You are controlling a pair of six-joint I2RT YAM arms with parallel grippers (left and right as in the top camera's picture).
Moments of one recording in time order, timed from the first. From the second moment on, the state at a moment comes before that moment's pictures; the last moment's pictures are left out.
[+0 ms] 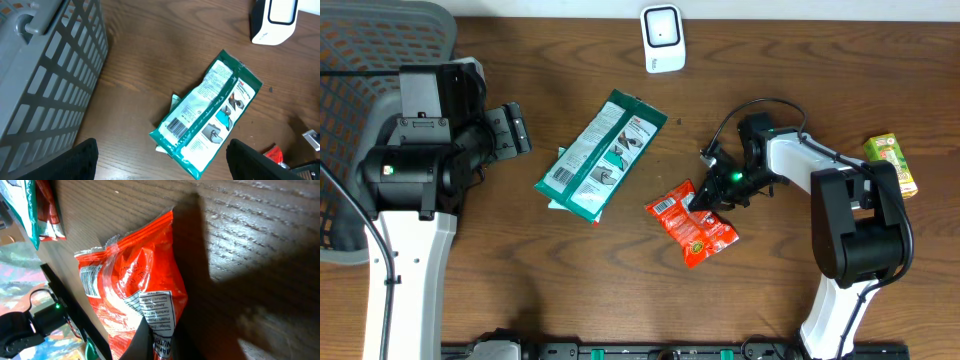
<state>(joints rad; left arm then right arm) -0.02 1.29 1.49 -1.08 -0.01 -0.23 0.20 2.05 1.18 -0.80 -0.77 -0.02</state>
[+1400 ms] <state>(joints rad) -0.02 1.29 1.49 -1.08 -0.01 -0.23 0.20 1.60 1.91 -1.29 -0.47 -0.18</state>
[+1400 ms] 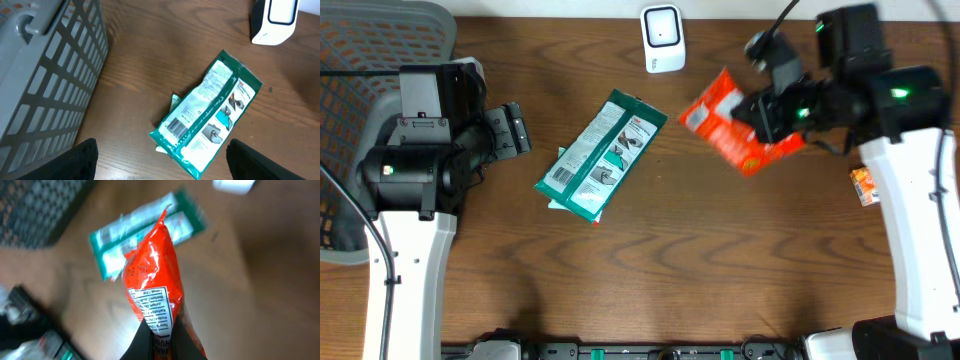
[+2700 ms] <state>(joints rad) -0.02 1.29 1.49 -1.08 -0.01 -0.23 0.48 2.32 2.11 -0.04 0.41 -1.07</state>
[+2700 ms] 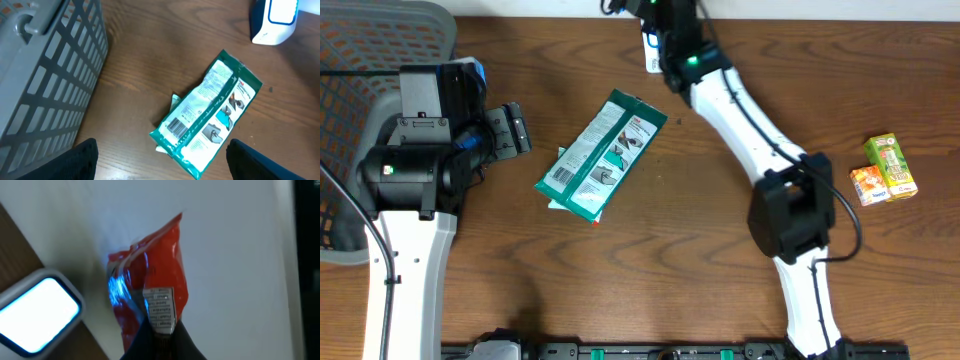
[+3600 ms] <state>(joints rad) -0.02 1.29 1.49 -1.08 -0.01 -0.23 0.53 2.58 2.11 0.22 0.70 -1.38</state>
